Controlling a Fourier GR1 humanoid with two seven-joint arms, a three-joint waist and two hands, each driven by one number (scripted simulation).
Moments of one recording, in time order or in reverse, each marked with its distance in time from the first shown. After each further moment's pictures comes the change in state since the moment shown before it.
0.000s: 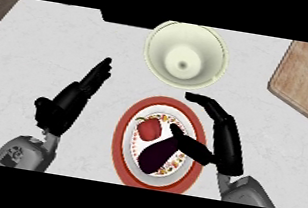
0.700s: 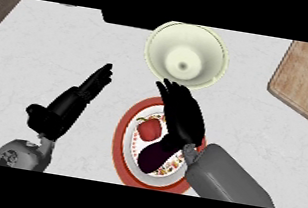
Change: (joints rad) left arm 0.032 0.018 -0.001 -0.009 0.030 -0.081 -0.039; right arm -0.338 0.065 0.231 0.210 0.480 0.440 0.674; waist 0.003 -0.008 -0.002
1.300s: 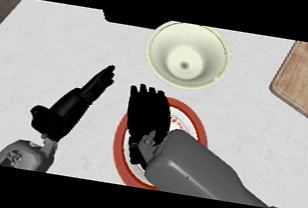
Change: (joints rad) left arm 0.001 -0.018 0.002 0.024 -0.015 -0.015 -0.019; right arm -0.218 0.157 0.010 -0.016 -0.294 0.416 0.447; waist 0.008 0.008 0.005
